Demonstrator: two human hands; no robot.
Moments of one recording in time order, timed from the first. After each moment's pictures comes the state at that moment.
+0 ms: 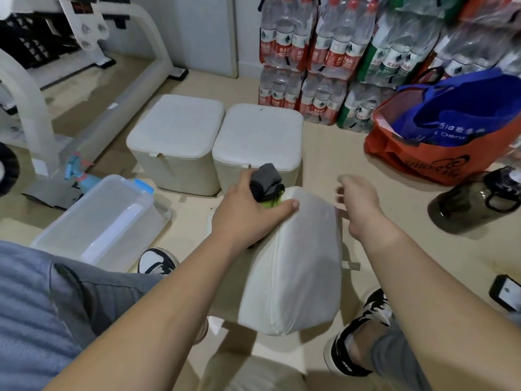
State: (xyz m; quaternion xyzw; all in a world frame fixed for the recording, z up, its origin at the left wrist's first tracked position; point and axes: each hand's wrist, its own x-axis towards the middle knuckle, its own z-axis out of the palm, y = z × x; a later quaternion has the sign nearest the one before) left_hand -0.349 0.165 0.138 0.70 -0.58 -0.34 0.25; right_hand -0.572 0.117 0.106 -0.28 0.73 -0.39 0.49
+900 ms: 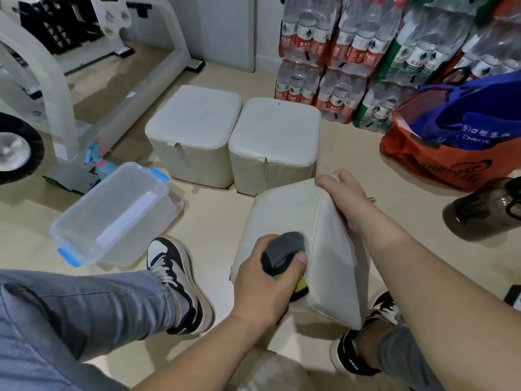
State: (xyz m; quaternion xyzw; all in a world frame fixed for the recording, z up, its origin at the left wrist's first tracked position) left_hand -0.361 0.280 0.086 0.65 -0.44 -0.47 0.41; right_hand -0.538 0.115 0.099 -0.41 0.69 -0.31 0.51
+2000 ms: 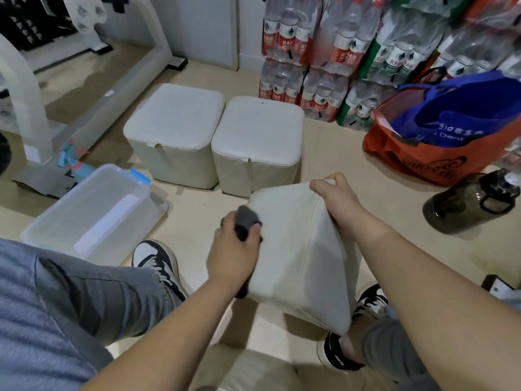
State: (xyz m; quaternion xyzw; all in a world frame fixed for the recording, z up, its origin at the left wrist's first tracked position) left_hand -0.338 0.215 0.041 0.76 -0.49 -0.35 0.26; right_hand -0.561 0.116 0.088 -0.42 0.73 -0.28 0.46
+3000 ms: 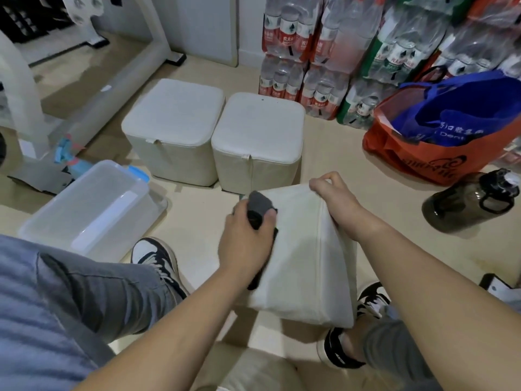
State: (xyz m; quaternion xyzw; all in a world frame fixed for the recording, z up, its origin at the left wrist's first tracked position) left_hand -0.356 0.205 0.064 0.73 -0.50 -0.34 0.32; right_hand -0.557 0.124 0.091 -0.48 0.69 -0.26 0.47
